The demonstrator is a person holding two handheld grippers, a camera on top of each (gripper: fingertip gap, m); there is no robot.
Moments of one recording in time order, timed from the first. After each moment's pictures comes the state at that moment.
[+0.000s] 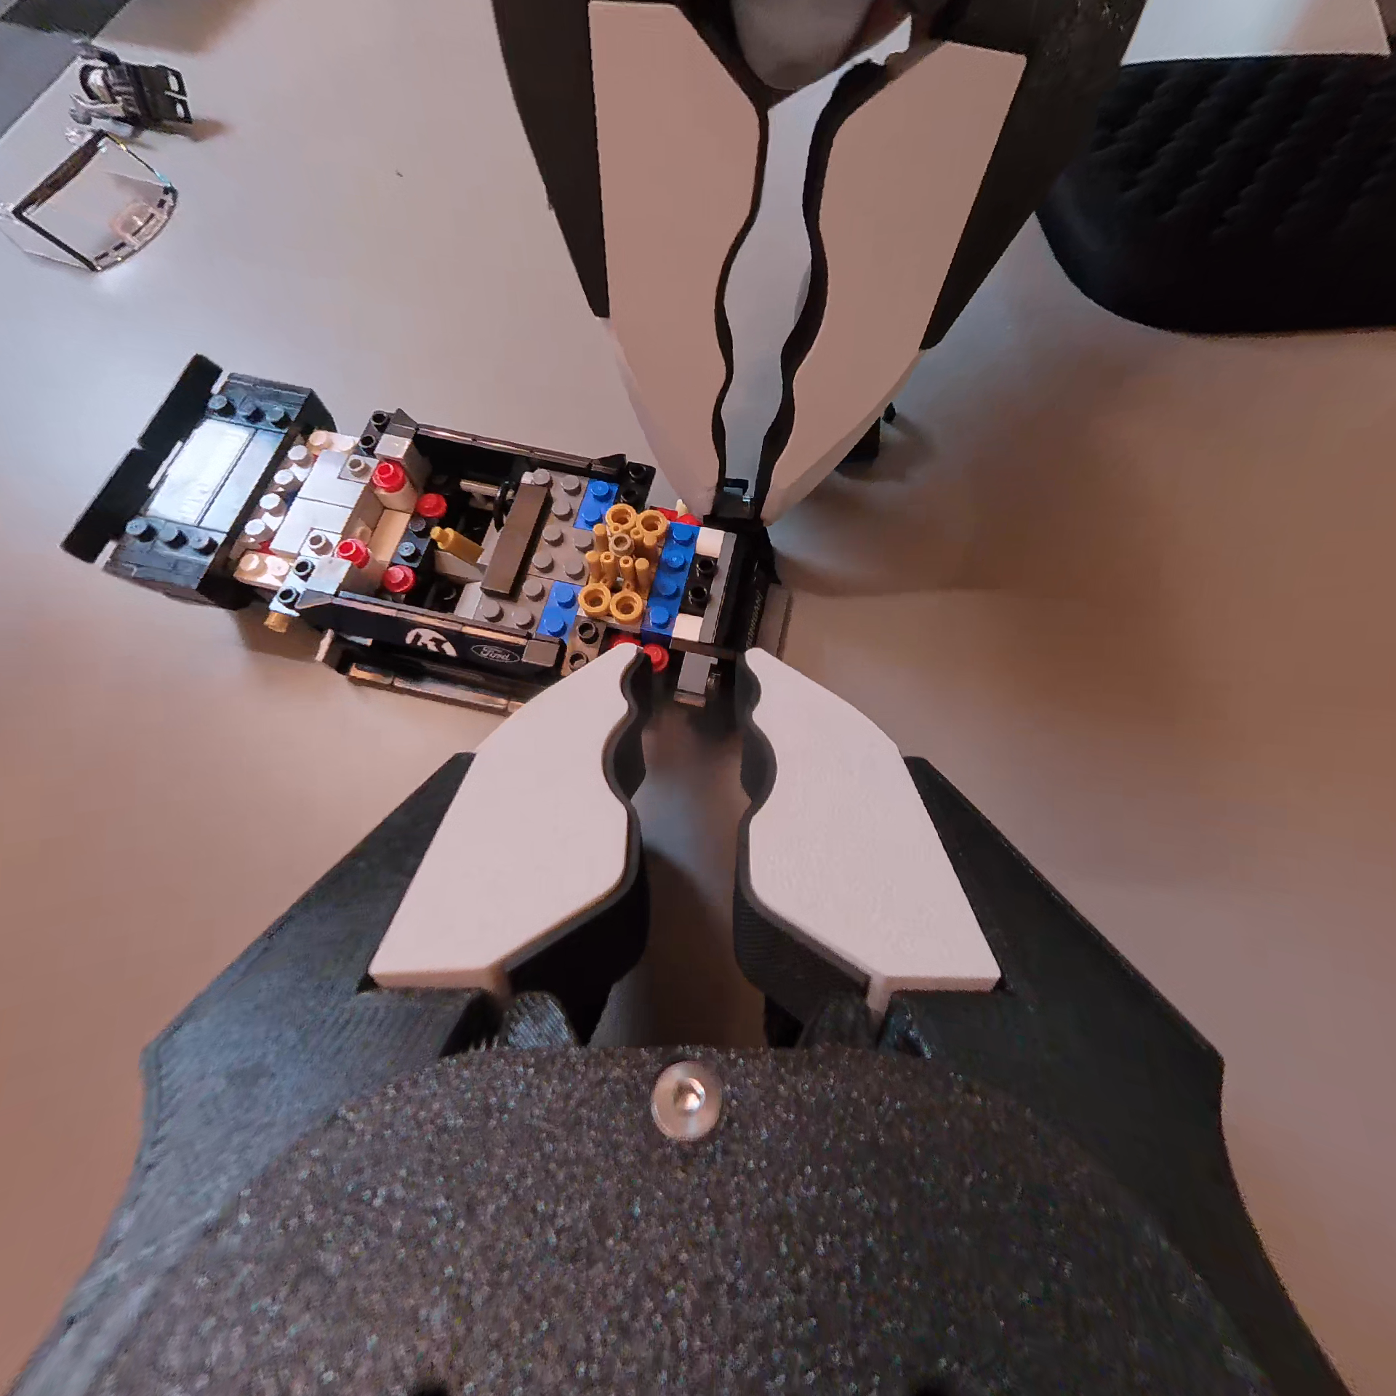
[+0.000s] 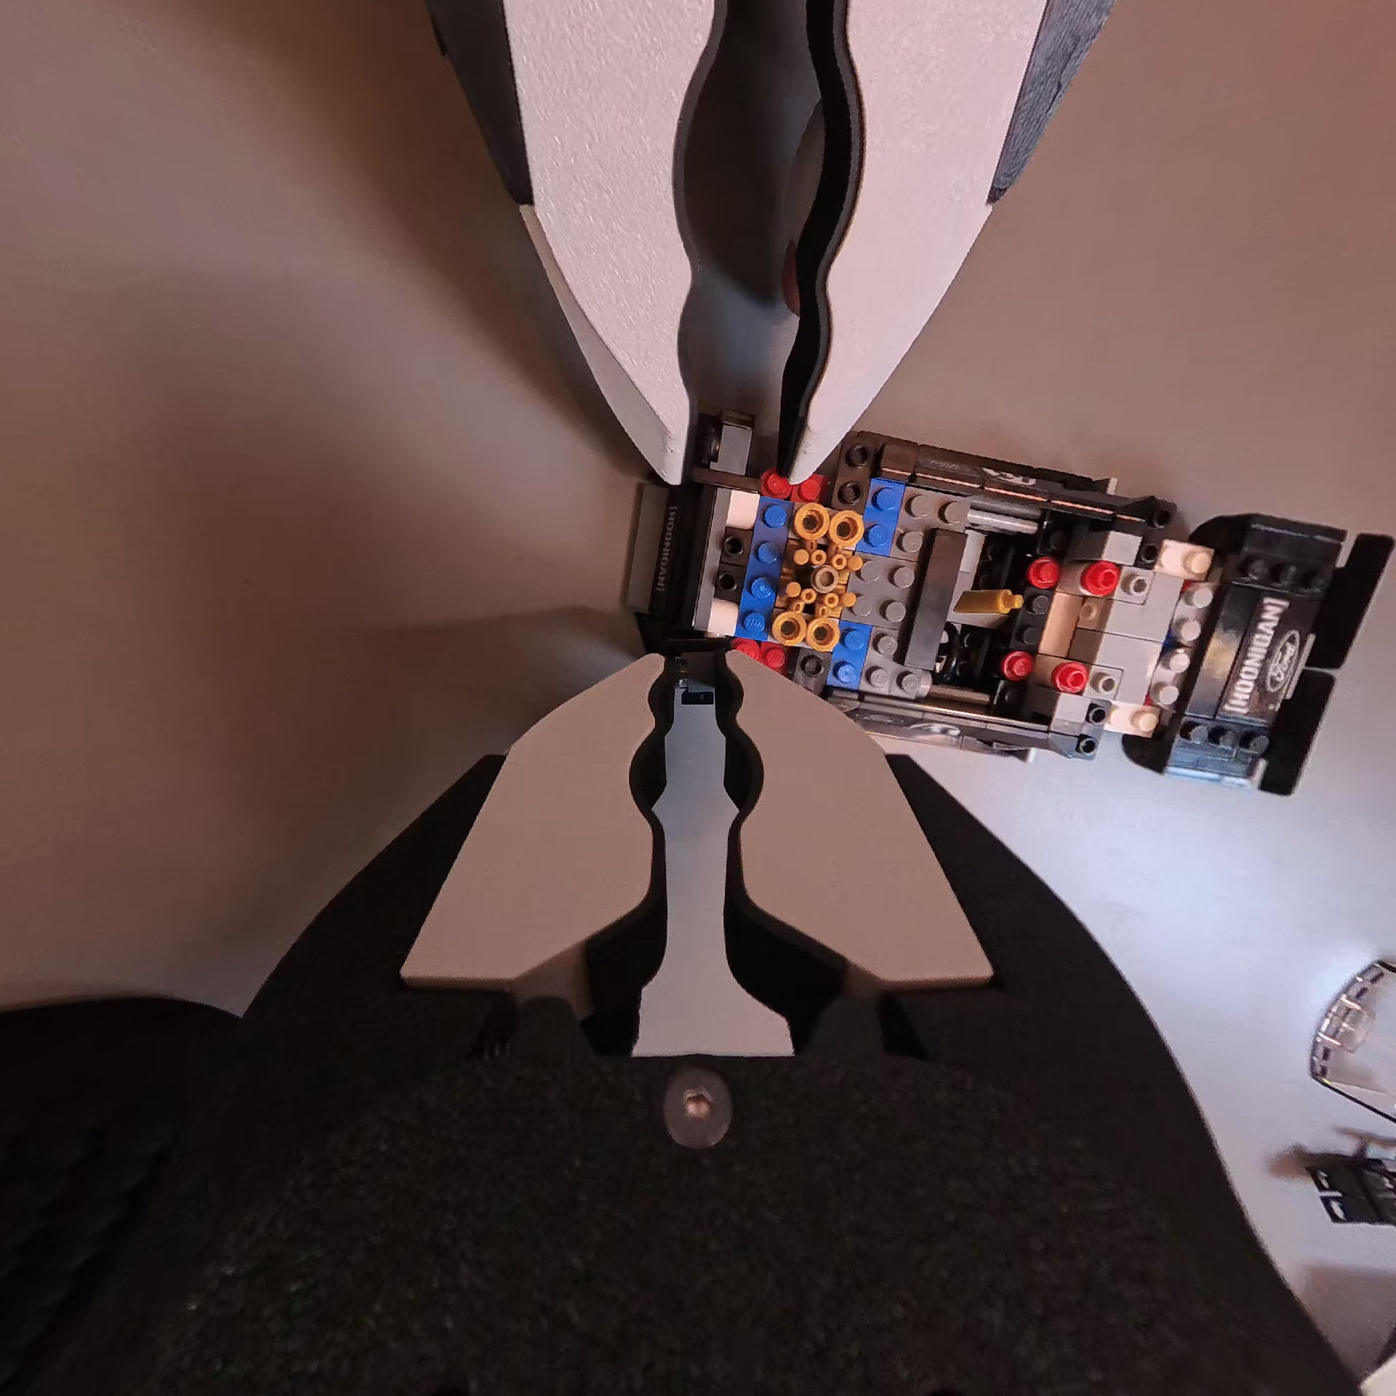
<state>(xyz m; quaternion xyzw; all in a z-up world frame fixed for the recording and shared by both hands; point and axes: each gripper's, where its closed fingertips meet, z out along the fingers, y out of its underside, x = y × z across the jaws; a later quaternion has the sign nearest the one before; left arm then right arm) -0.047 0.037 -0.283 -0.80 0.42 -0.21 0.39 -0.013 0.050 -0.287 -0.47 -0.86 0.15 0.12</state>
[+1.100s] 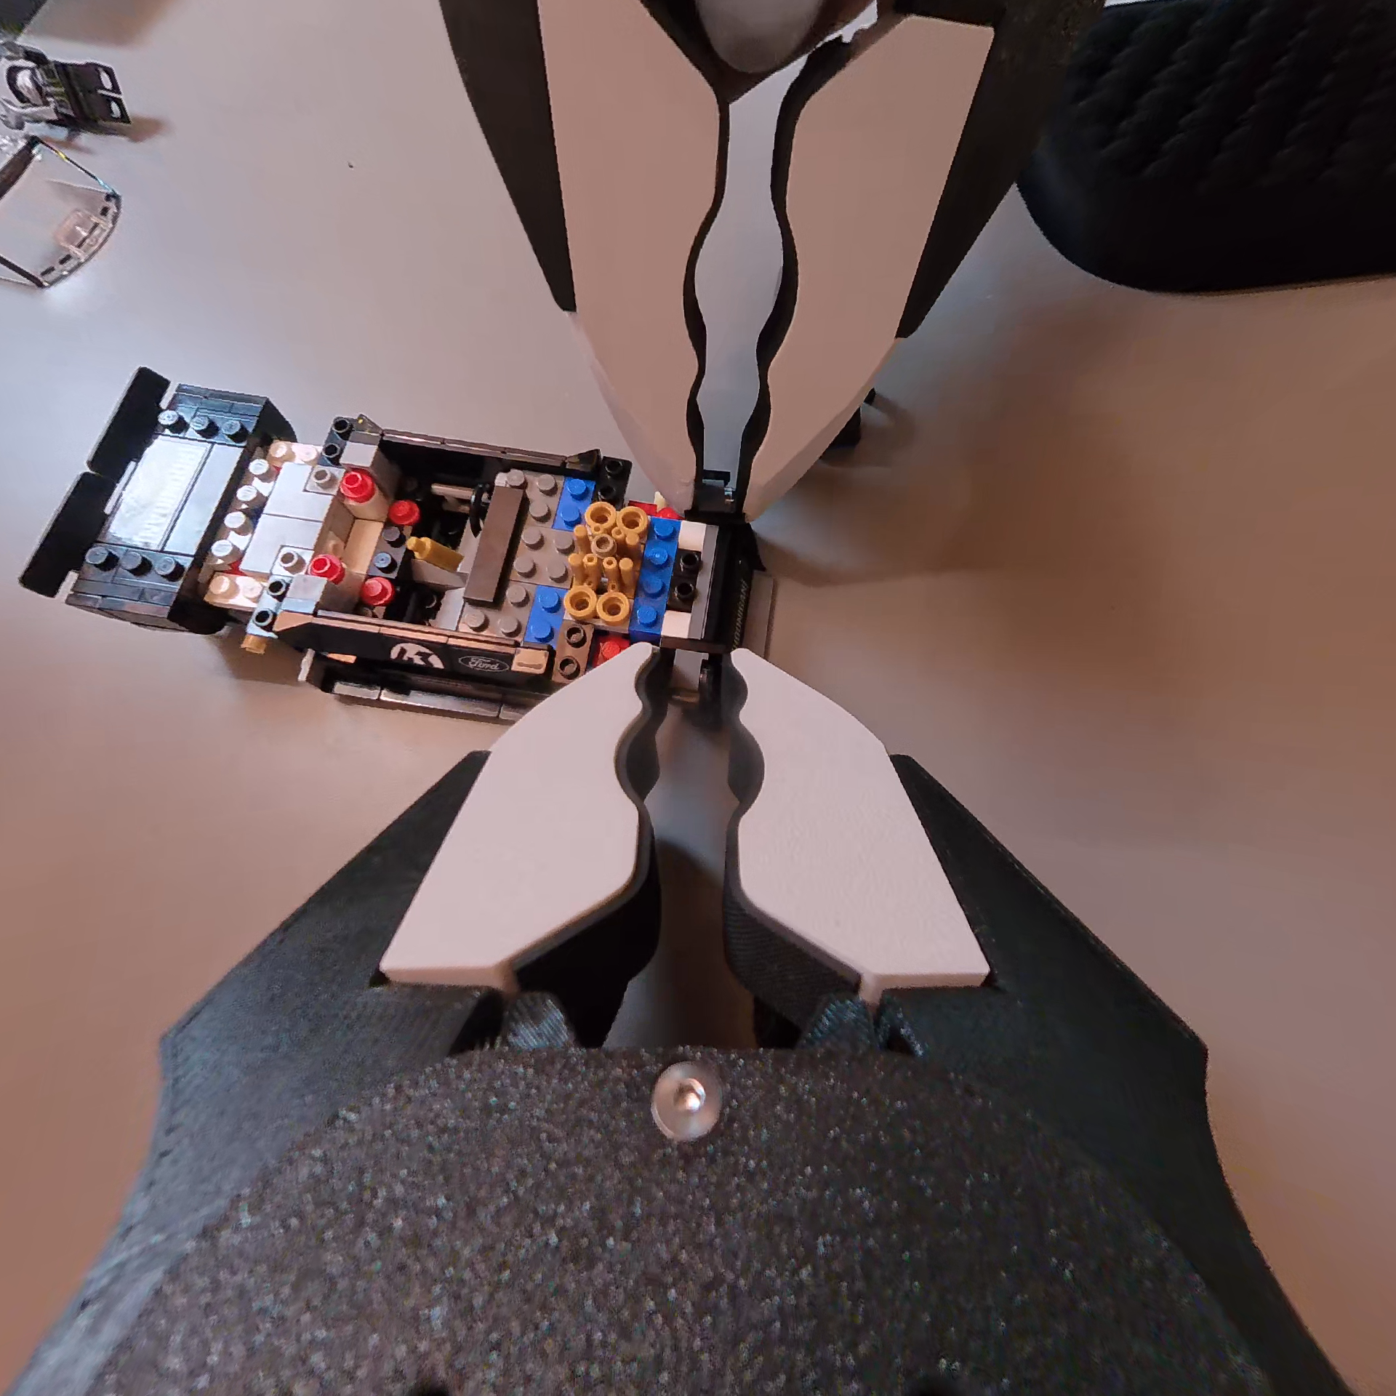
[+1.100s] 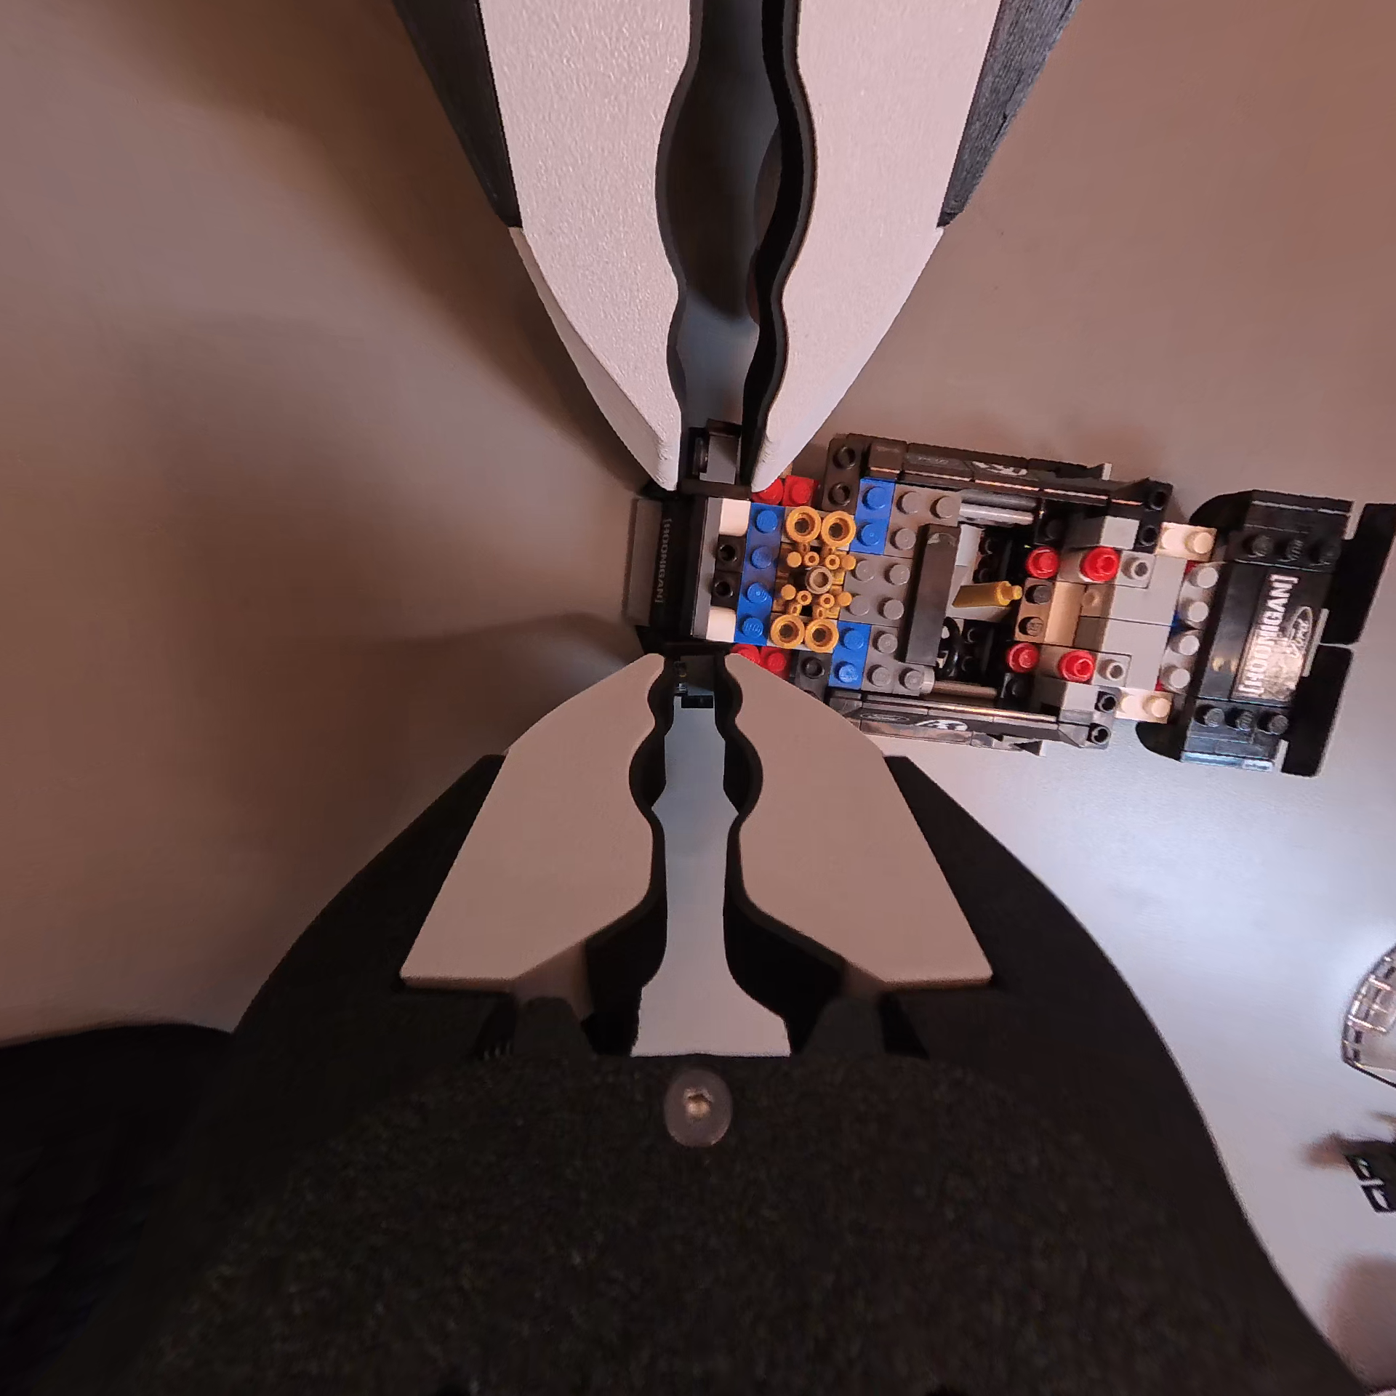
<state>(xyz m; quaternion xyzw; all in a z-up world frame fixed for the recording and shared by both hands) -0.044 0.035 -0.285 -0.79 0.44 -0.21 0.37 -0.013 0.051 -0.288 -0.49 -0.85 0.16 0.12</state>
